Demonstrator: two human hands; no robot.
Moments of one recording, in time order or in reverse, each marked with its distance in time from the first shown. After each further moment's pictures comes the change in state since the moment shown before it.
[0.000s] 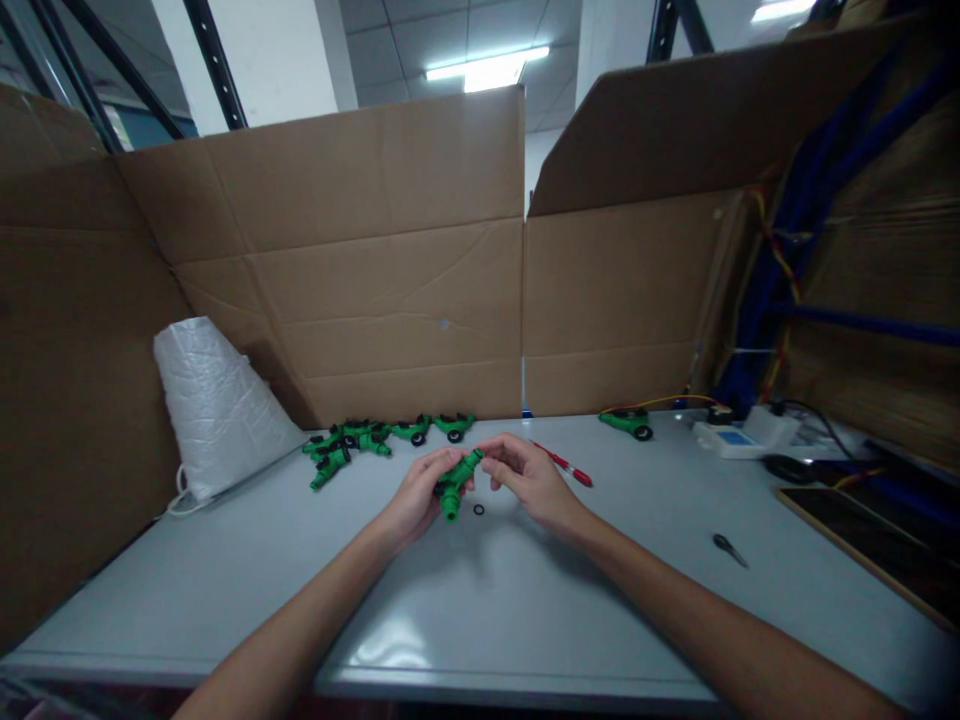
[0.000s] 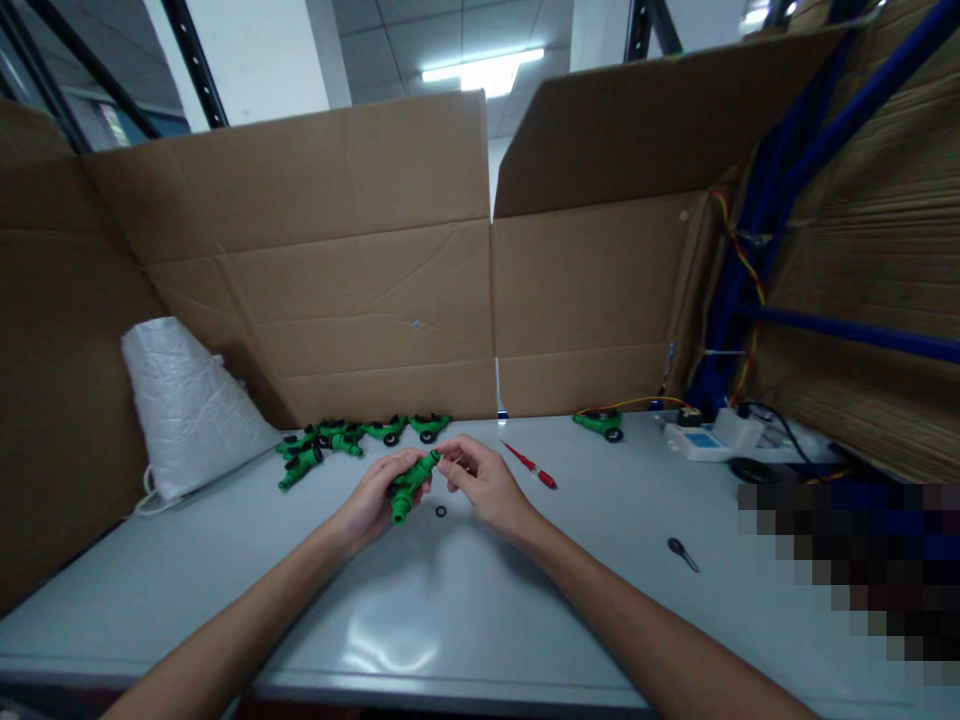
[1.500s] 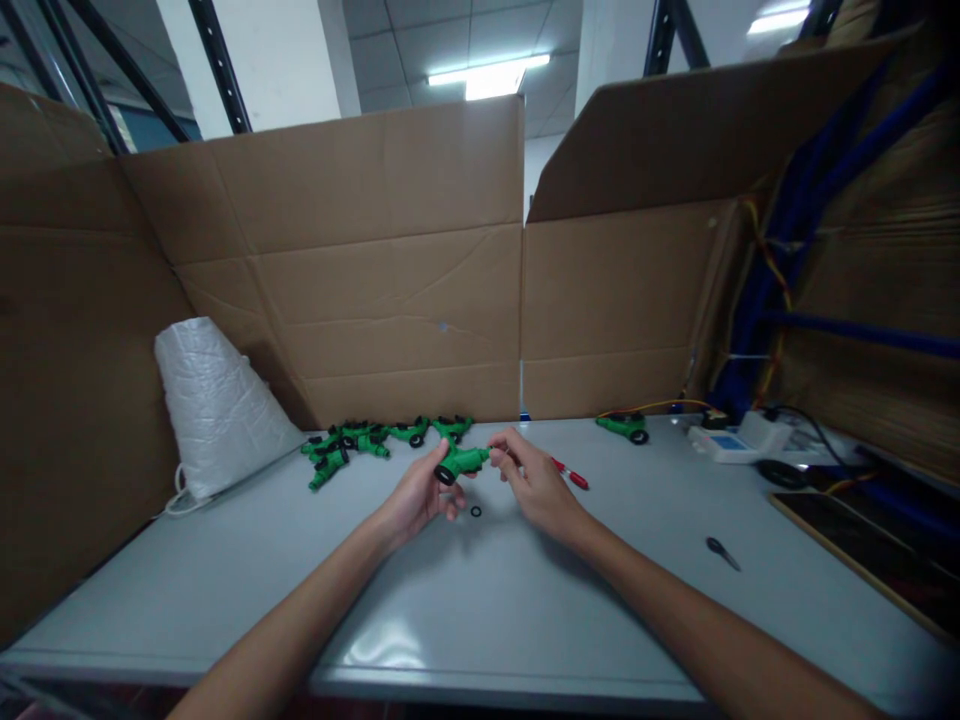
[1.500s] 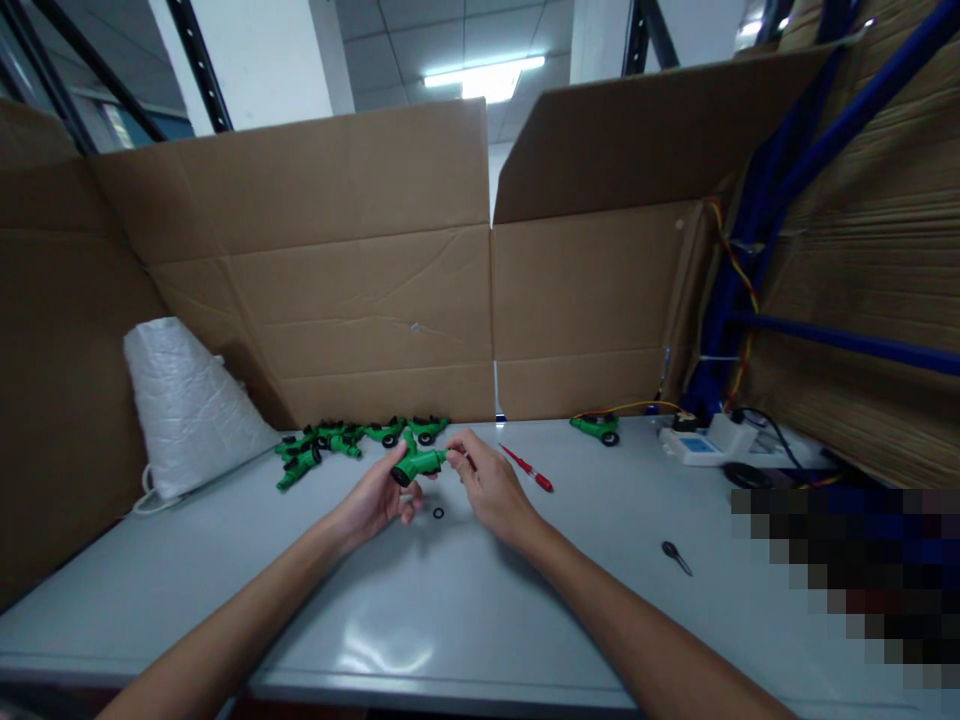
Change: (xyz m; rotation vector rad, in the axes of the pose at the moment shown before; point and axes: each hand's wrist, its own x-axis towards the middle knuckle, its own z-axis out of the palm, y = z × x) left_hand 0.006 0.001 -0.008 -0.129 -0.013 -0.182; right_hand -0.005 -0.013 -0.011 -0.481 0.078 -0.113
